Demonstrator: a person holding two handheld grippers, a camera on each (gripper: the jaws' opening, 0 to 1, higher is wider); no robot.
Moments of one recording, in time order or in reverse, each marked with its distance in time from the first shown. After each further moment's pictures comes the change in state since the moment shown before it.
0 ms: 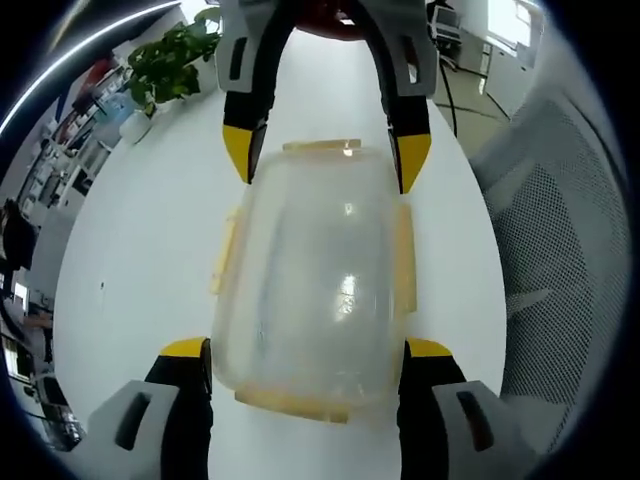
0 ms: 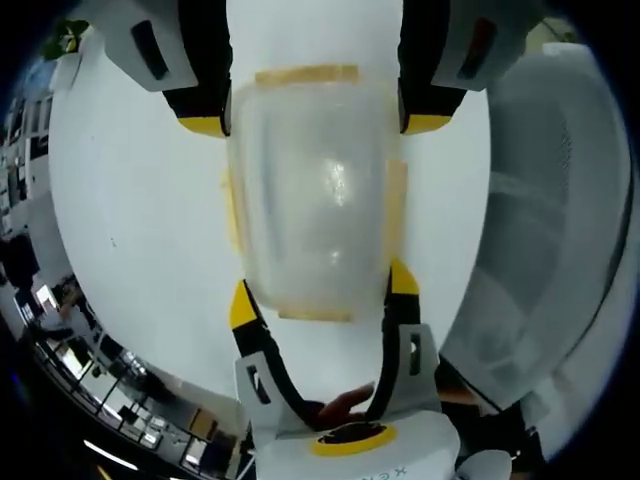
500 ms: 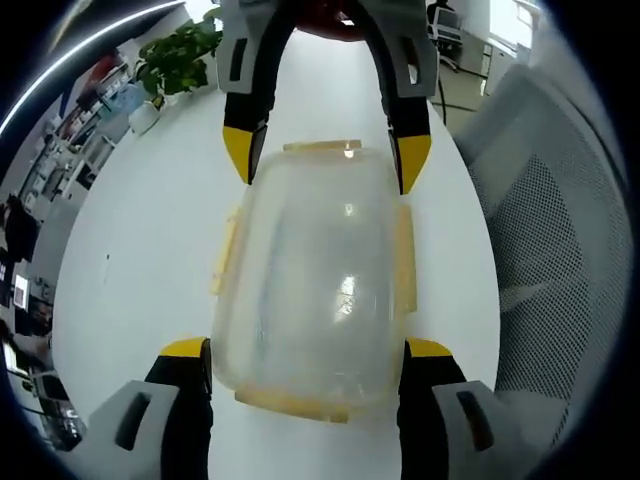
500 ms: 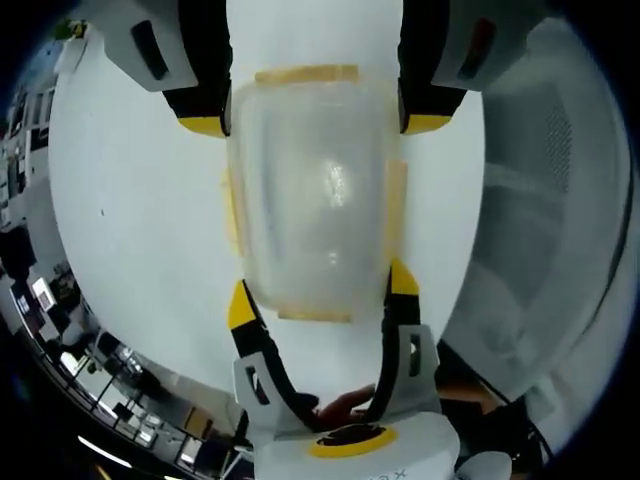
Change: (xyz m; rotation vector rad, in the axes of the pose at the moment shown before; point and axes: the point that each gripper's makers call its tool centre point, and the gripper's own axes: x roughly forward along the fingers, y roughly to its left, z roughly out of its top) left arm -0.022 -0.004 -0.049 -0.008 0.000 0.004; right arm 0.019 0.011 0.049 -0.012 0.006 0.006
